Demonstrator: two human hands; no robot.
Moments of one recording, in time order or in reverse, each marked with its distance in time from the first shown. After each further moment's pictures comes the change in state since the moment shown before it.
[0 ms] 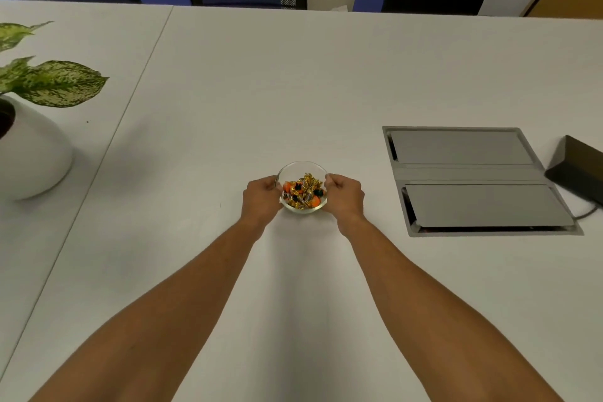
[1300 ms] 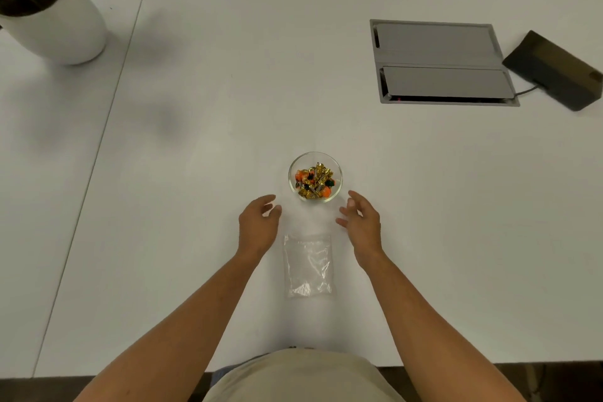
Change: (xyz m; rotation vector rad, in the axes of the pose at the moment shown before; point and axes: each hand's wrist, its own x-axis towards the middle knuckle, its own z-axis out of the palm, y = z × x) left_hand -0.338 -0.170 -0.024 0.190 0.098 -0.064; right_hand -0.310 0.189 -0.145 0.197 -0.051 0.167
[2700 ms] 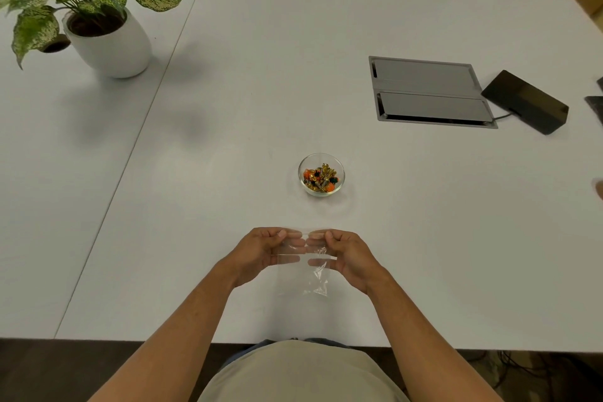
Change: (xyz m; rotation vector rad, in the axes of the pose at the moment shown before) left_hand -0.081 -0.022 -0.055 -0.518 -0.660 -0.139; right_hand -0.101 0.005 -0.017 0.092 -0.620 0.143
